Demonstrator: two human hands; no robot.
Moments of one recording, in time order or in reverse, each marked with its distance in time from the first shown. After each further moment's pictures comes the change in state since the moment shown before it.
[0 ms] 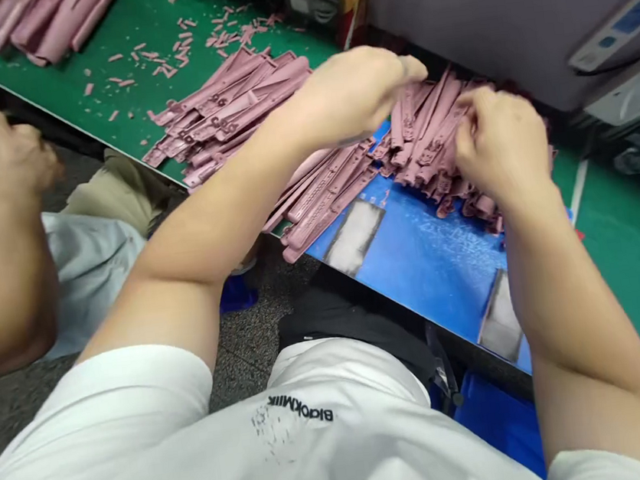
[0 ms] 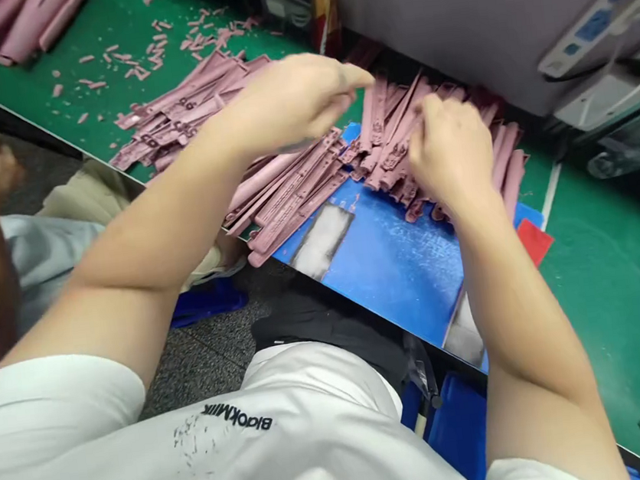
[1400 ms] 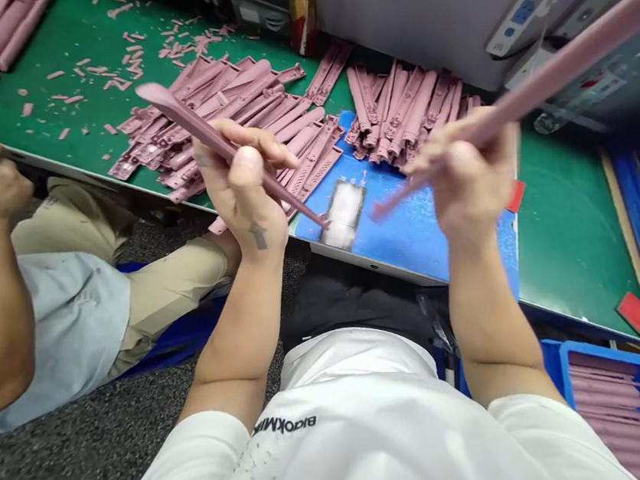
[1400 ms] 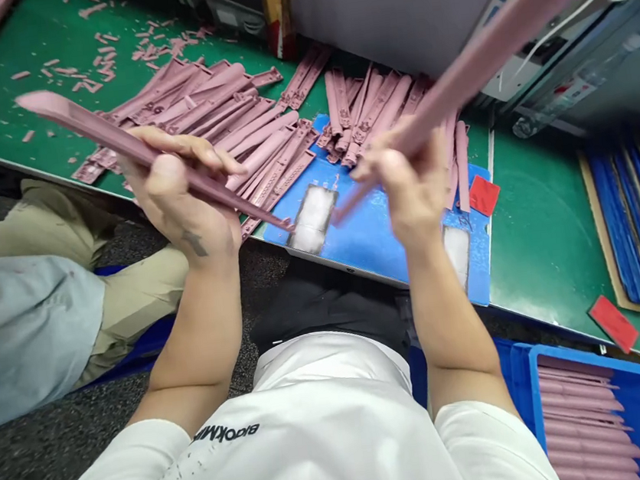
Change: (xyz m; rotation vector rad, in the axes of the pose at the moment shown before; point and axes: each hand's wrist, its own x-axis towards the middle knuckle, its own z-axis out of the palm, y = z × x) left_hand -0.141 0.041 -0.031 -1.383 0.915 0.173; right_hand -0.120 -0.126 -0.023 1.018 0.486 0.015
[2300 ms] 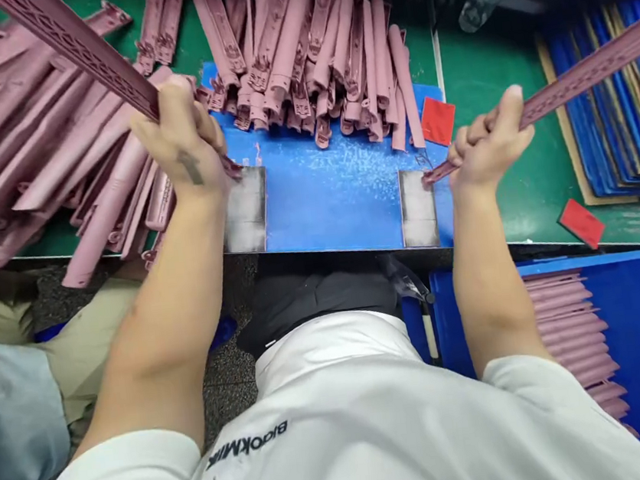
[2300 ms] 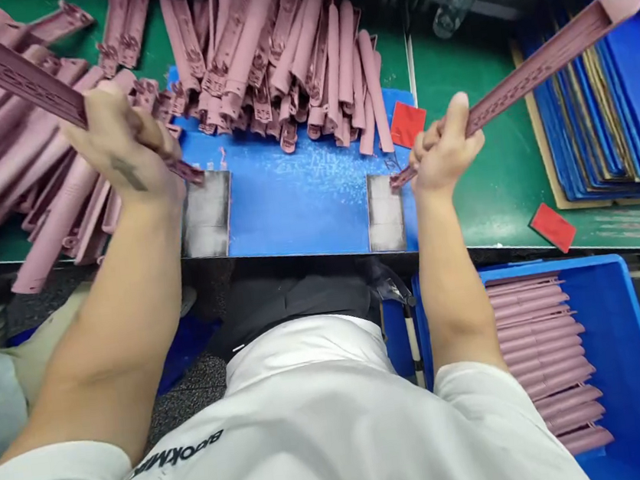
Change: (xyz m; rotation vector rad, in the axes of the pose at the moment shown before) left_hand -0.011 -0.115 0.049 0.253 -0.071 -0.340; right_hand -0.048 0.061 -0.201 -0.104 0.740 0.190
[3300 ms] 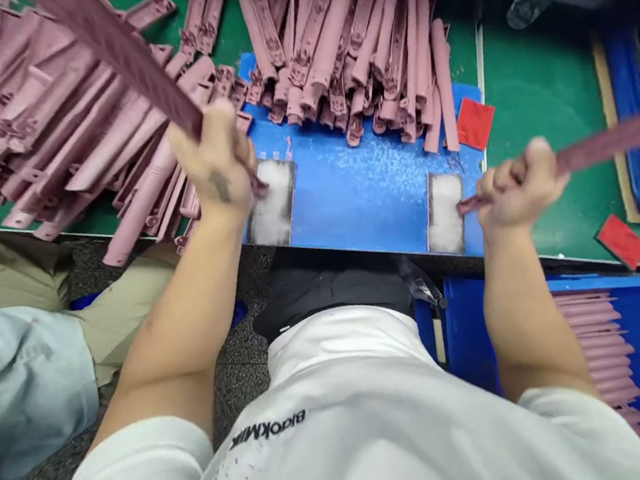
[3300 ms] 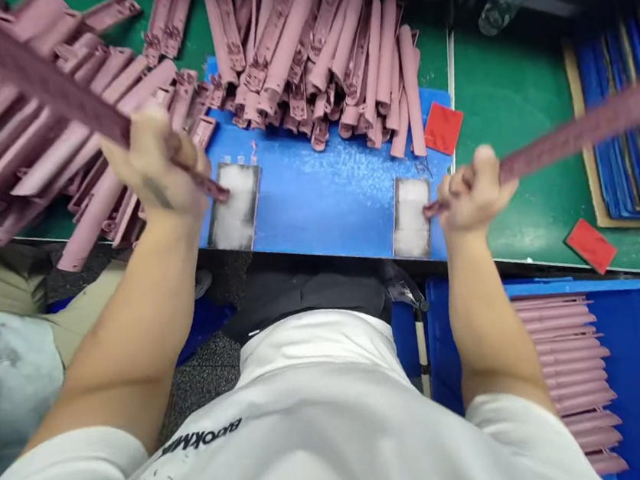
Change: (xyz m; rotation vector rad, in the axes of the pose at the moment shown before) left_hand 0.002 0.011 0.007 -0.106 0.103 -0.117; right_hand -0.007 0.002 -0.003 -0.024 0.066 0.065
